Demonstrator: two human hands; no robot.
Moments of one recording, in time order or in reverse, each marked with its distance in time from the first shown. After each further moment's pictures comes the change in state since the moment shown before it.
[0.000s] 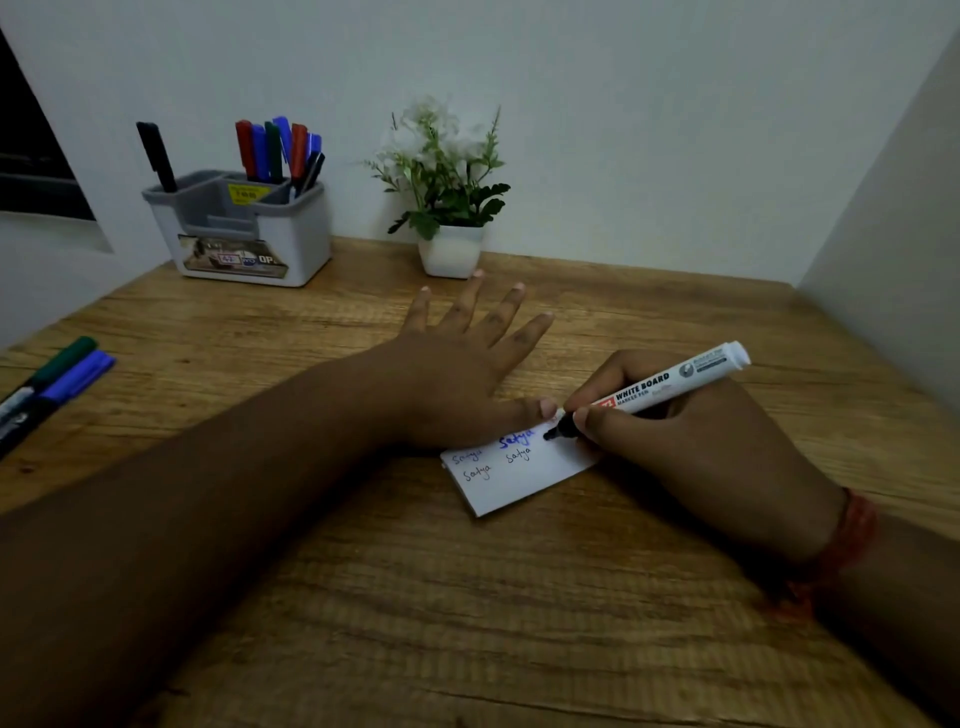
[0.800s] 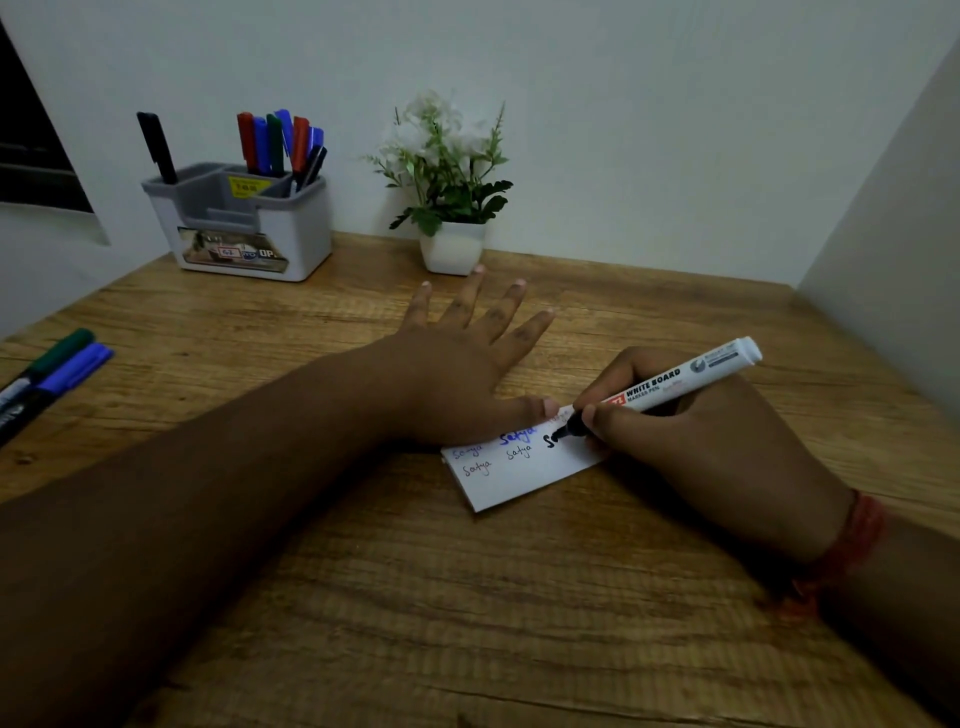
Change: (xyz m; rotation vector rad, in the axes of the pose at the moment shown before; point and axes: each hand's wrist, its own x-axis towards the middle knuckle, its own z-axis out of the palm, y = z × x) left_hand 0.001 -0.001 0.002 0.003 0.024 -0.006; right_hand -0.001 -0.002 -0.001 -0.059 0.031 0.039
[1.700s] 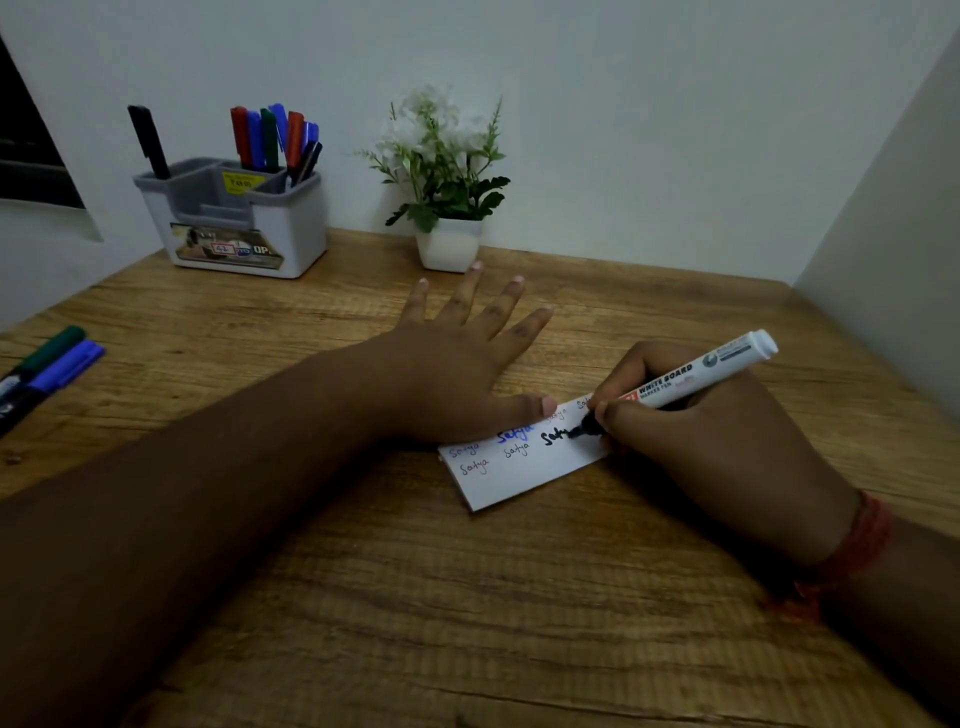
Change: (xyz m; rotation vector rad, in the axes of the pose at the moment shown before) left_hand 0.000 0.000 -0.003 -0.003 -0.024 0.000; right_hand 0.000 0.003 -0.001 -0.019 0.073 0.018
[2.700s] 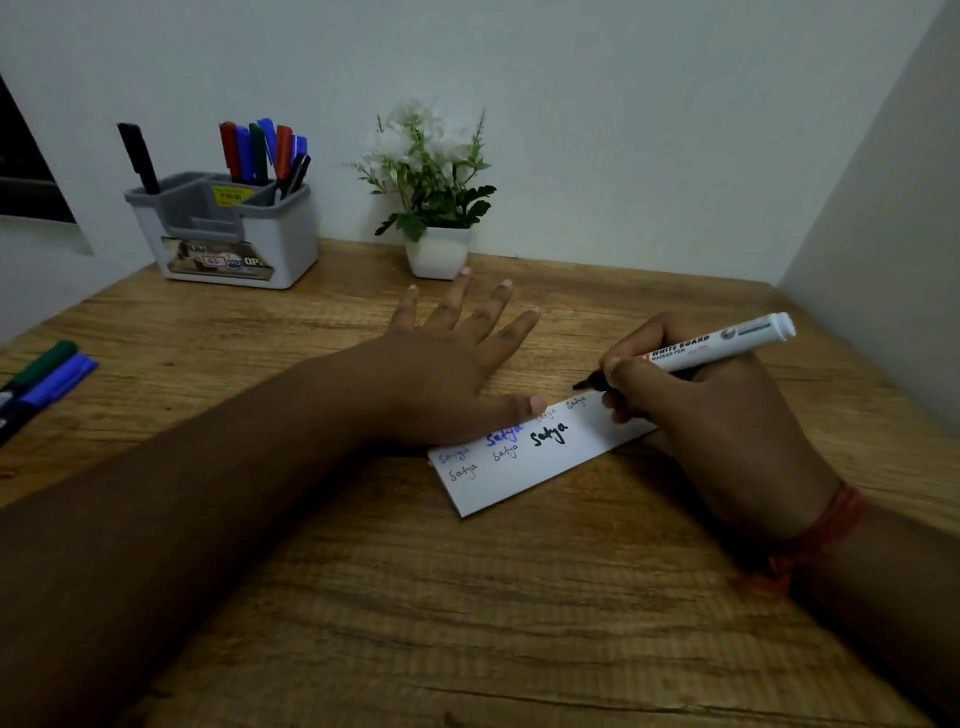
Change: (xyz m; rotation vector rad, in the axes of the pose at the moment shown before) left_hand -0.001 -0.001 -0.003 -0.033 -0.011 0.010; right_hand 0.010 0.010 -0.003 0.211 0.173 -0.033
